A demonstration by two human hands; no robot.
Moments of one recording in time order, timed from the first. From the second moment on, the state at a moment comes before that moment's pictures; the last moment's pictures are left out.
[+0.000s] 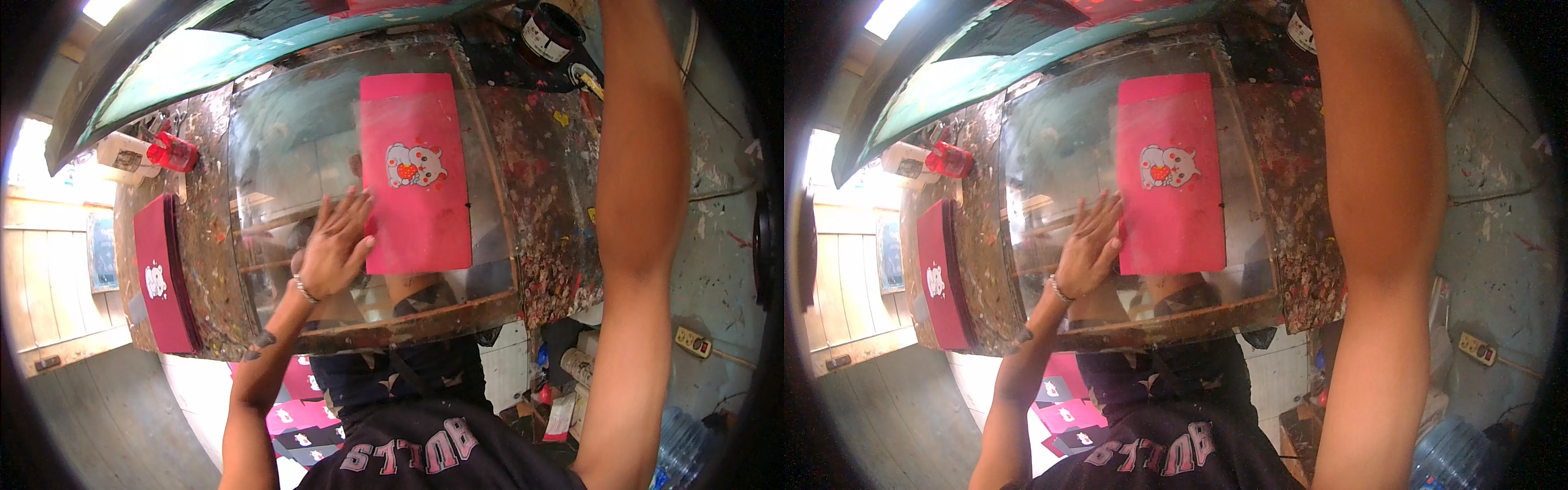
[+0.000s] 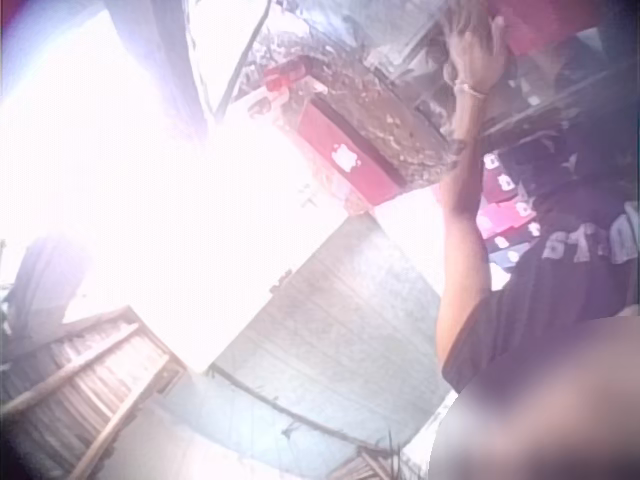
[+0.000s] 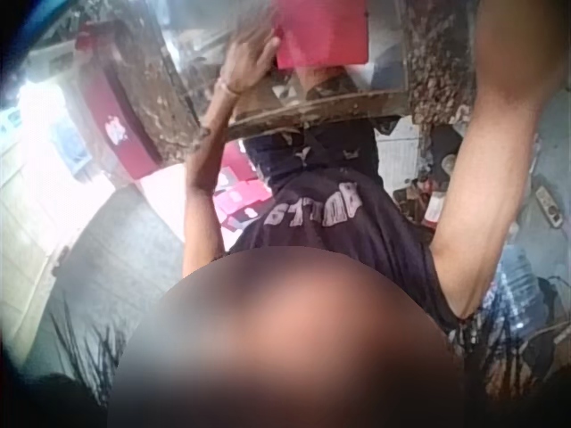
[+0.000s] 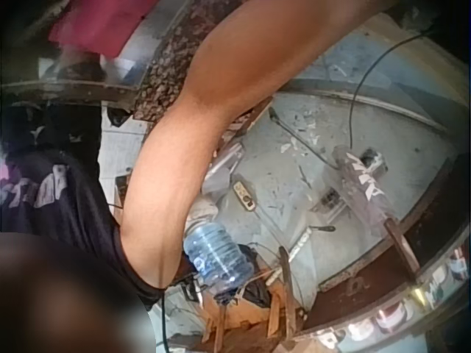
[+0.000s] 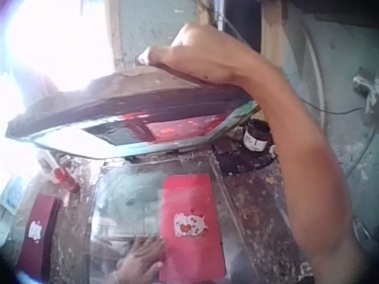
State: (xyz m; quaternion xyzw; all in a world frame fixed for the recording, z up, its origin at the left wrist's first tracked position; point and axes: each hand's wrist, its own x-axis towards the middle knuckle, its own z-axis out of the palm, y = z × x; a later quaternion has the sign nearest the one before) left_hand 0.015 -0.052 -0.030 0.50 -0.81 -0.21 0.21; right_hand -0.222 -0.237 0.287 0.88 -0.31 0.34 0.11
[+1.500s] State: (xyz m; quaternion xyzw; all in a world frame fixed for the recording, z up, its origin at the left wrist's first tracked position) left_hand 0.012 -0.002 0.004 0.61 -0.78 -0.09 0.09; right_hand -0.229 -0.235 0.013 0.91 -0.38 0.18 0.02
